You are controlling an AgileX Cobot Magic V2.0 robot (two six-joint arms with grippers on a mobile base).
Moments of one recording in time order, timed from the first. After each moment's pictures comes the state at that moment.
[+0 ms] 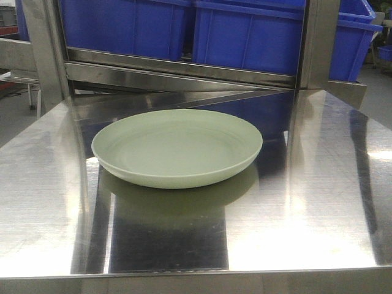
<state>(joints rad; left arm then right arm) -0.06 0.00 0.01 0.04 0.06 -0.10 0.07 0.33 -0.45 -0.30 -0.03 0.51</state>
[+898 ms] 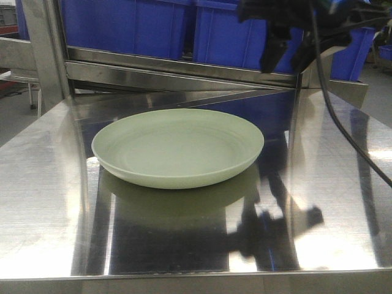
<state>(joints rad) -0.06 0.00 0.01 0.04 0.06 -0.10 0.47 1.58 -1.21 -0.20 0.52 0.51</state>
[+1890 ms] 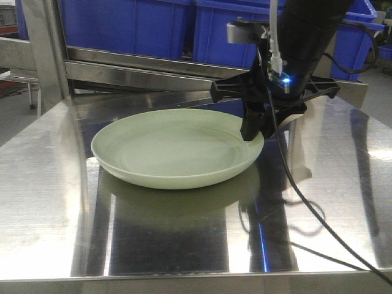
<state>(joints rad) -0.06 0.00 0.01 0.04 0.06 -0.10 0.47 1.84 -1.27 -0.06 0.52 0.32</state>
